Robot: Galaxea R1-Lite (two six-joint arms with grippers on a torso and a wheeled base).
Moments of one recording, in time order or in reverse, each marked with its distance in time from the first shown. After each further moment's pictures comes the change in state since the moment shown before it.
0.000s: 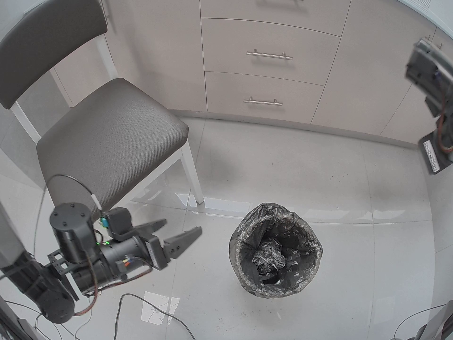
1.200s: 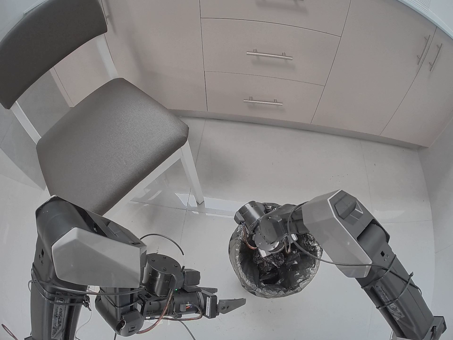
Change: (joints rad) left arm -0.123 0.610 -0.121 -0.090 -0.216 -0.045; right arm -0.058 1.122 0.000 -1.106 0.216 -0.253
